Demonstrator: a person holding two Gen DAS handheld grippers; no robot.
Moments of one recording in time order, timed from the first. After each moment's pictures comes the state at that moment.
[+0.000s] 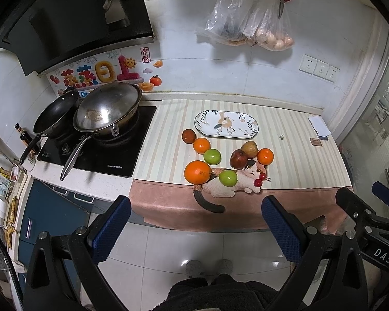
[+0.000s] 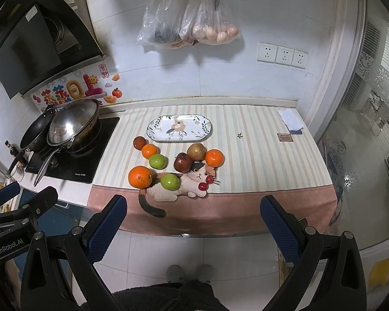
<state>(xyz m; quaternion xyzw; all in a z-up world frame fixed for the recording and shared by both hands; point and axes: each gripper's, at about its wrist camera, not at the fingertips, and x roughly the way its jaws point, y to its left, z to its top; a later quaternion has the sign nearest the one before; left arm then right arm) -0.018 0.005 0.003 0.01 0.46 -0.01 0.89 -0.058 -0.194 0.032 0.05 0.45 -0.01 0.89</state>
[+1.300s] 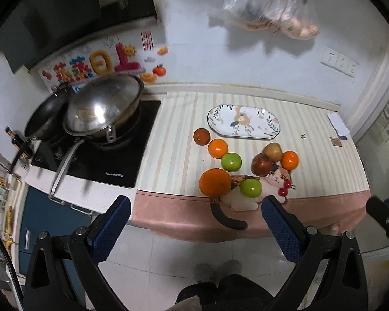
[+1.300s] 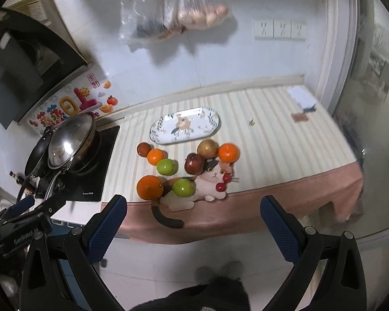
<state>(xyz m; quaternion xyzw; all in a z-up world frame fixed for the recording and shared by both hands) 0.089 0.037 -0.066 0.01 0.49 0.00 0.87 0.012 -0.199 -0.031 0.14 0.47 -0.01 0.87</state>
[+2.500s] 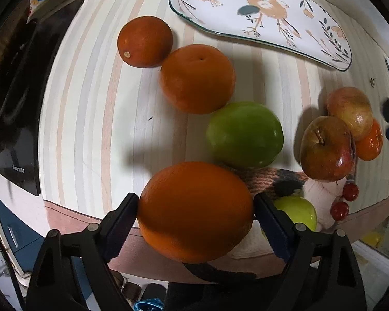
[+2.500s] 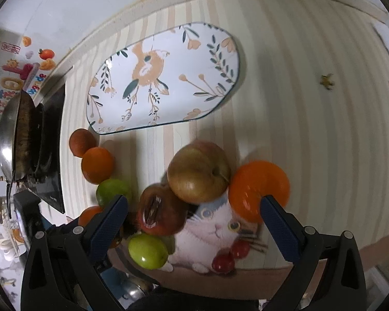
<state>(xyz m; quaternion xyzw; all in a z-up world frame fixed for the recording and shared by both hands) 0.275 -0.015 -0.328 0.02 0.72 -0.02 0.69 0.334 -0.239 -0.316 0.17 0.69 0.07 0.70</state>
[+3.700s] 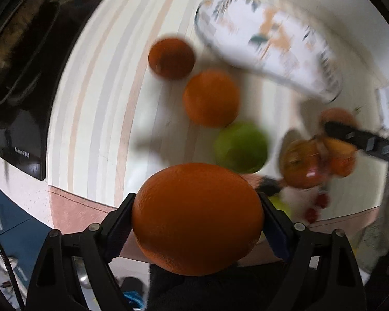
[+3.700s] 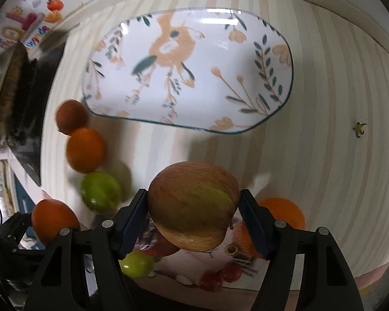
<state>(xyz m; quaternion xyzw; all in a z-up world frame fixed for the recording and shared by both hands) 0.306 0.046 -0.297 -0.06 0.71 0.00 0.70 0.358 -0.194 -0.333 0.07 0.72 0.12 0.69</state>
